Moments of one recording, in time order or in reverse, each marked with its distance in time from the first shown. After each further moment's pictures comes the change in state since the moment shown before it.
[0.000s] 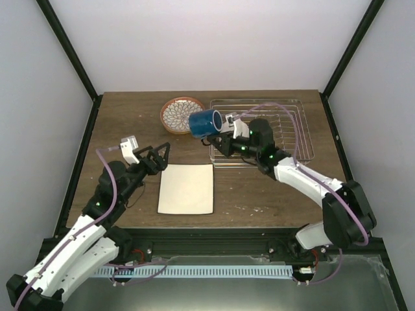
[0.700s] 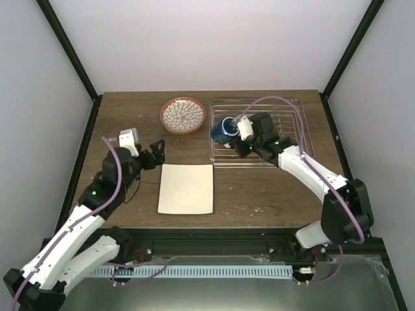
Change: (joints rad) left arm 0.009 0.108 0.216 -0.330 -0.177 0.174; right arm -0.095 0.014 0.222 -0.713 0.378 -0.601
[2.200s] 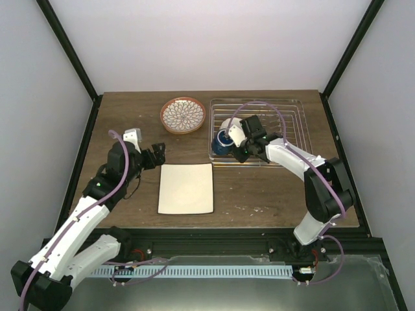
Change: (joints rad) left arm 0.095 0.113 0.033 -0.090 0.085 0.022; right arm 0.000 0.224 0.049 -0.068 0.095 -0.278
